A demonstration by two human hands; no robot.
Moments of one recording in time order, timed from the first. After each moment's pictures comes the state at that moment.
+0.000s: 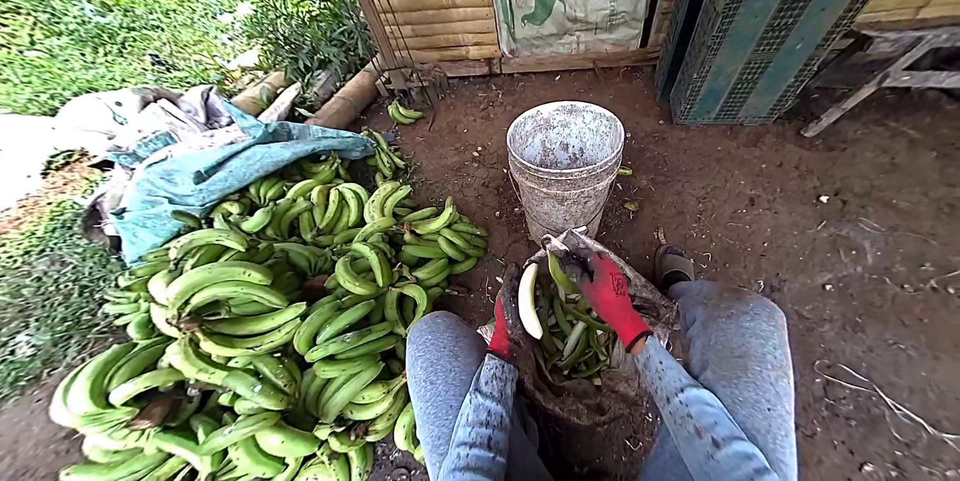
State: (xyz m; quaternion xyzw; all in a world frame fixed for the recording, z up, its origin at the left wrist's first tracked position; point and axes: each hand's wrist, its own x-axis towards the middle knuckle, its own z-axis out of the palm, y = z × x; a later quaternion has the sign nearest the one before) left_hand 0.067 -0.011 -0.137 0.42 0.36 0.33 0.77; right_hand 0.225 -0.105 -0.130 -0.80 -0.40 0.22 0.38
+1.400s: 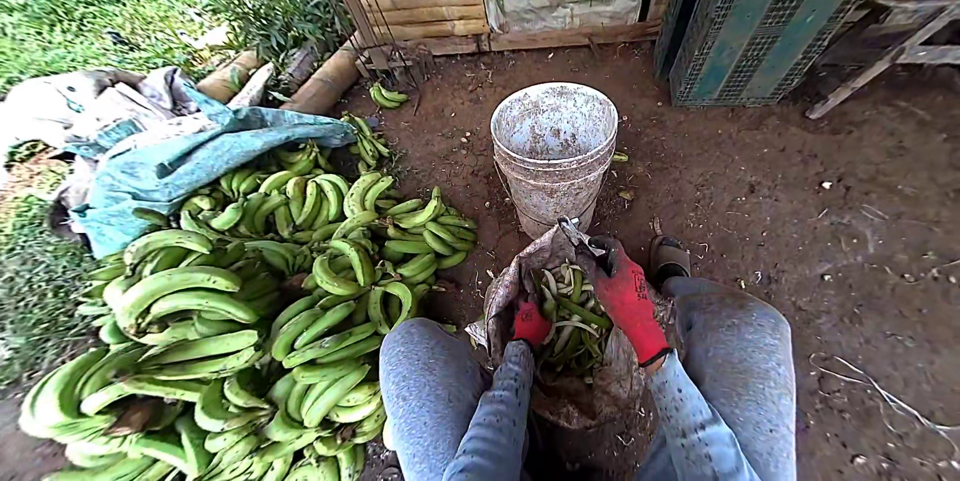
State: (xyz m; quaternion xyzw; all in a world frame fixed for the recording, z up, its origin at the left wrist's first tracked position) left_hand 0.097 -0.002 -0.276 0.79 0.50 -0.12 0.32; right_hand 0.240 -0.130 -0.091 -0.83 -0.28 0.25 0.41
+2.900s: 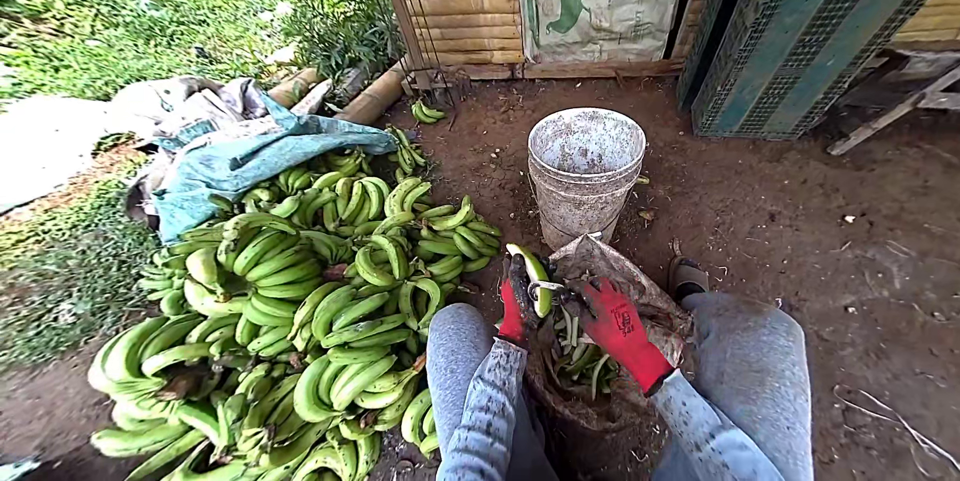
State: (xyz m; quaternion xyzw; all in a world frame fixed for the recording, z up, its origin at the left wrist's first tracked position) left_hand 0.079 0.003 -0.117 0.41 0.36 0.43 0.72; right_hand 0.180 -0.136 -0.088 -0.79 -0.51 0.21 0.26
